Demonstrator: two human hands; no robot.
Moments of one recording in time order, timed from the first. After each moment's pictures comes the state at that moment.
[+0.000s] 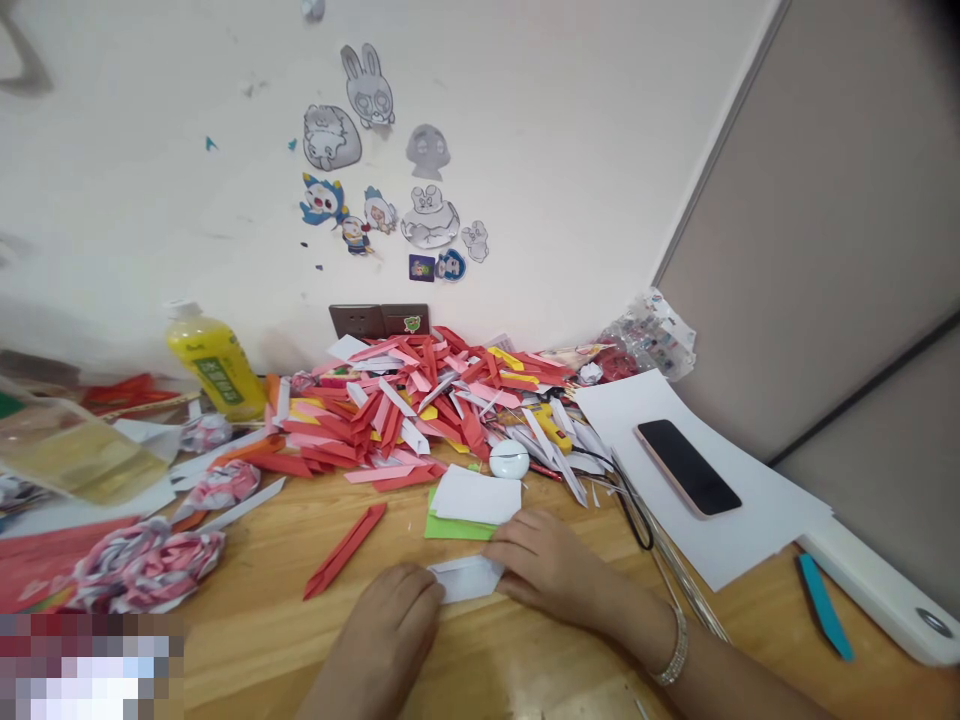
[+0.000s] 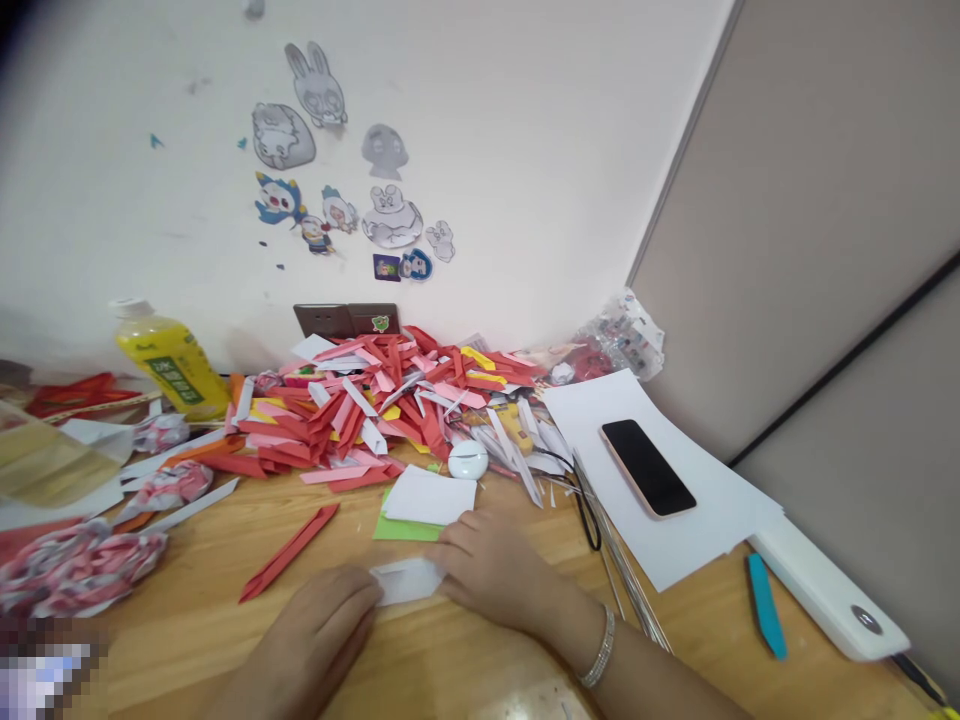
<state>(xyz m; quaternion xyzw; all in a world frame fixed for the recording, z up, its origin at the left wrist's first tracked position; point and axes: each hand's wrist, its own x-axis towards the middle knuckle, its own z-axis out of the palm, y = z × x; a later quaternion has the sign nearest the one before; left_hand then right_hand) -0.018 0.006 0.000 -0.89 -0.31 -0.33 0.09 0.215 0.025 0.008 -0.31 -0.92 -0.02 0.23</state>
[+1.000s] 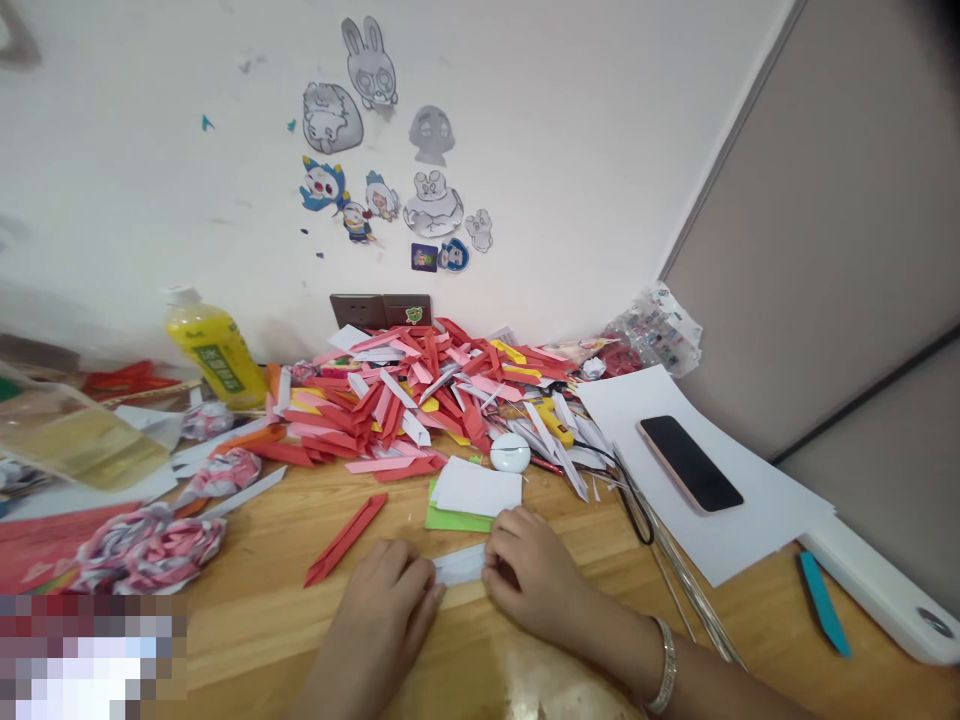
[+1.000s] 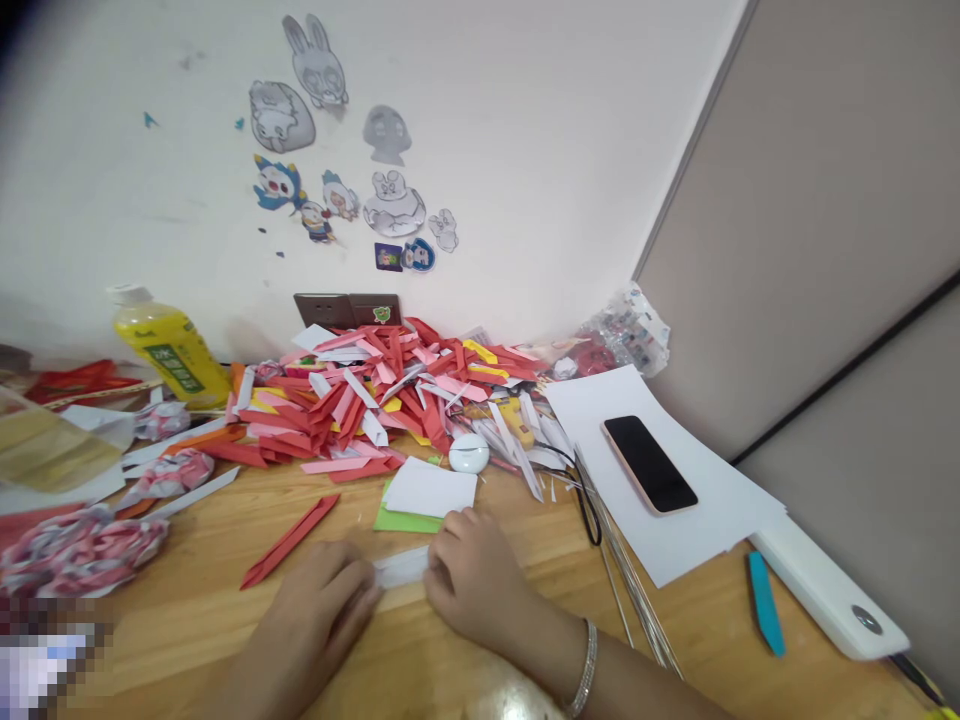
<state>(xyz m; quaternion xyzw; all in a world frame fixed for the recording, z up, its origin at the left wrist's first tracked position) -0.018 0.007 -0.005 -0.87 -0.44 -0.24 -0.03 0.188 0.009 0.003 -0.50 -0.83 0.12 0.24</state>
